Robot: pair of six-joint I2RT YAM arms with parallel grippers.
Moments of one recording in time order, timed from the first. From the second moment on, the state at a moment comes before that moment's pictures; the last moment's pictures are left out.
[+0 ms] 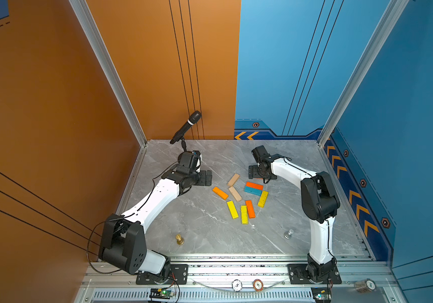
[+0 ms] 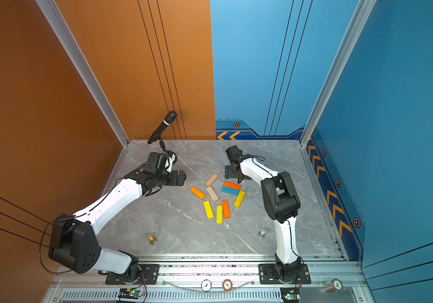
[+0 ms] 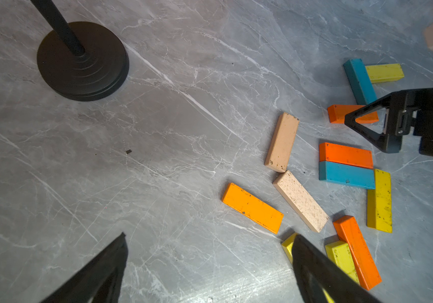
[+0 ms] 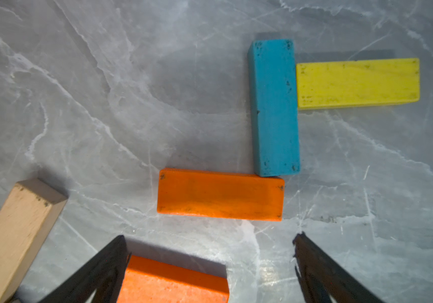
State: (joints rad) left arm -0.35 1.45 1.11 -0.50 0.02 -0.25; right arm 0.41 2.08 1.59 -0.68 0.22 0.43
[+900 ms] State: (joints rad) left arm -0.35 1.45 1.11 -0.50 0.03 -0.25; right arm 0.37 2.13 1.57 -0.66 0.17 0.47
